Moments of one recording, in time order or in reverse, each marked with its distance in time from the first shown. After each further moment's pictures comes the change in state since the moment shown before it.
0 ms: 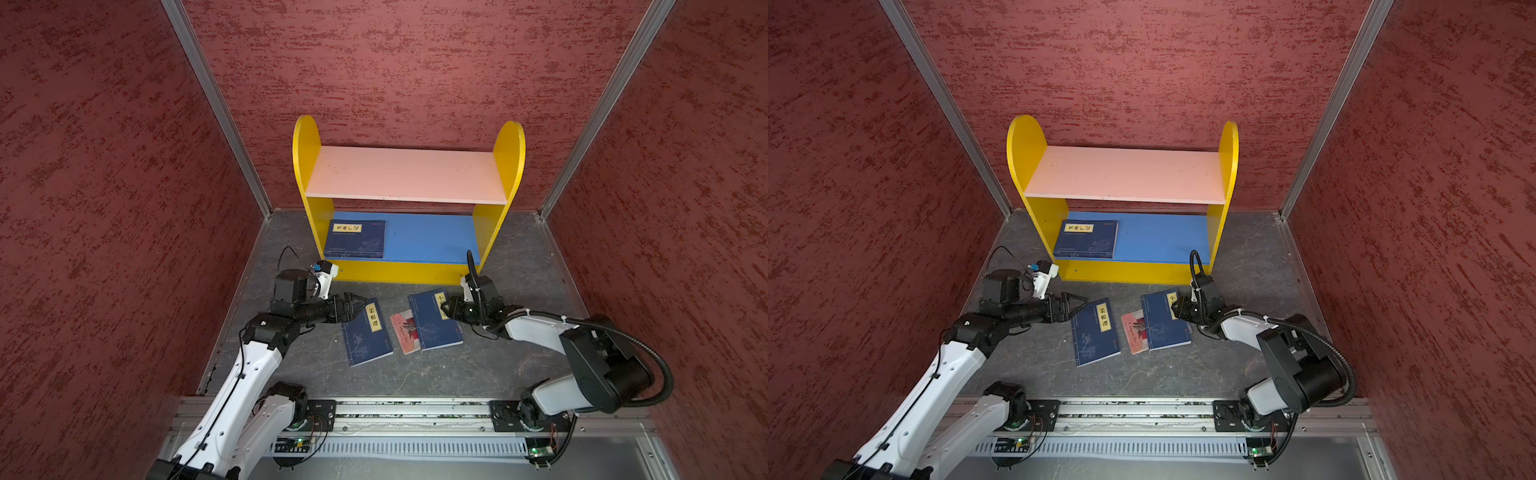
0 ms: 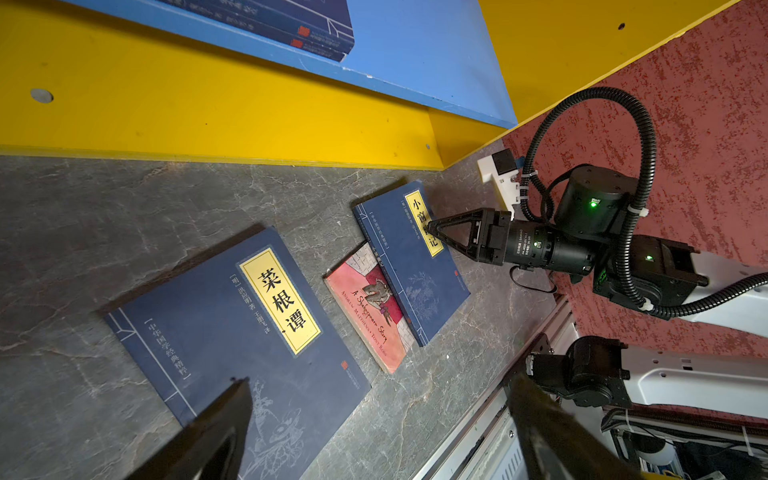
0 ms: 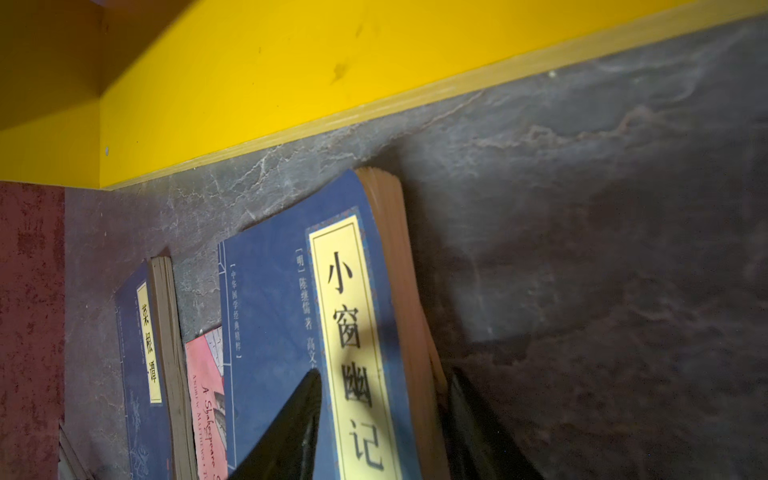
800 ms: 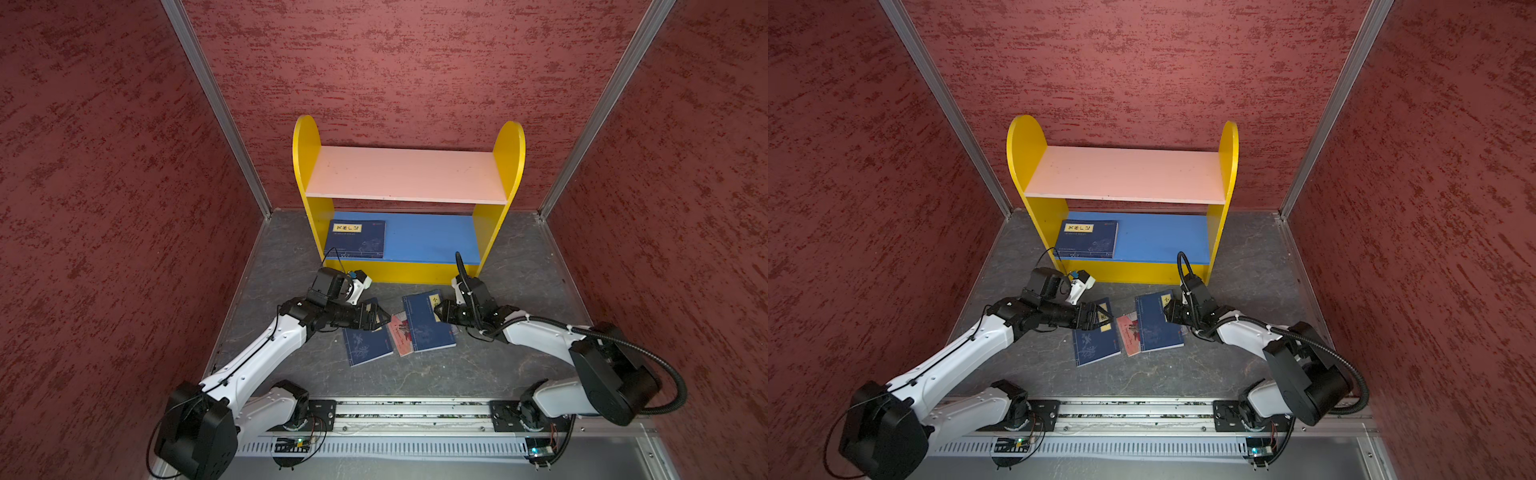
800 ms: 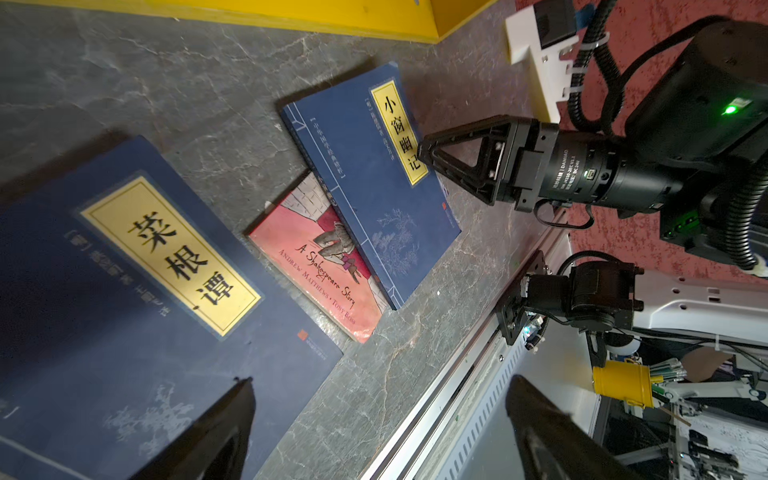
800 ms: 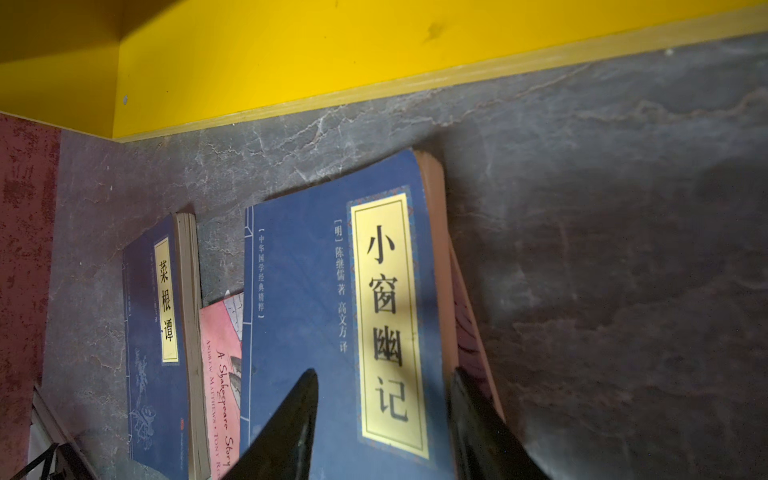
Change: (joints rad) left arm -0.248 0.280 0.000 0.077 0.018 -0.018; right arm 0.110 -0.059 0.027 -0.084 0.077 -0.011
